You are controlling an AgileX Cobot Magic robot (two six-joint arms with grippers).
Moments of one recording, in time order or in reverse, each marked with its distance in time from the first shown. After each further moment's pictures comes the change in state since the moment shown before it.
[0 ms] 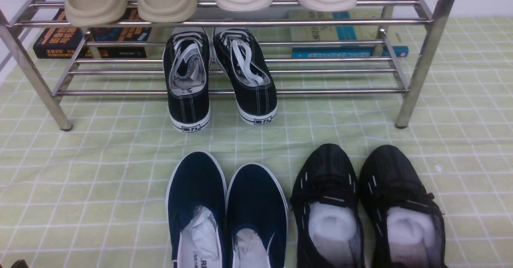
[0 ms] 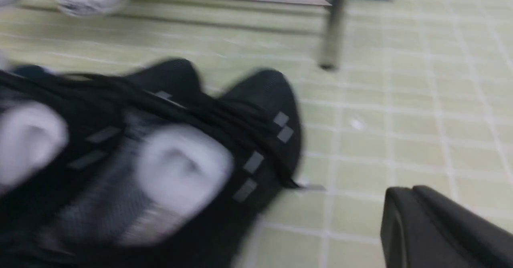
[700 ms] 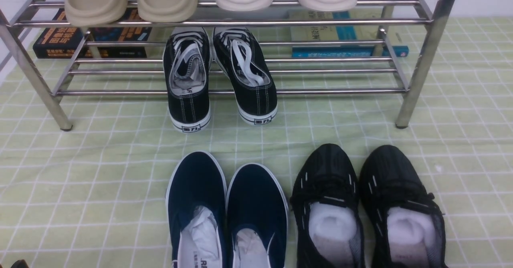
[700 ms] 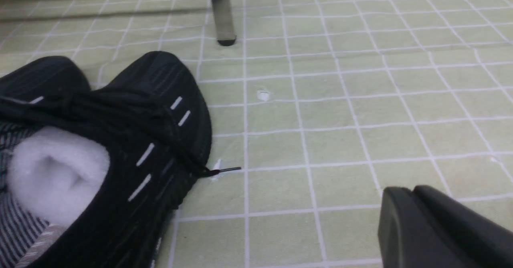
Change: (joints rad) right arm -0.195 -0.050 0.017 0.038 0.047 -0.006; left arm 0.000 0.000 0.000 0.000 0.000 0.000
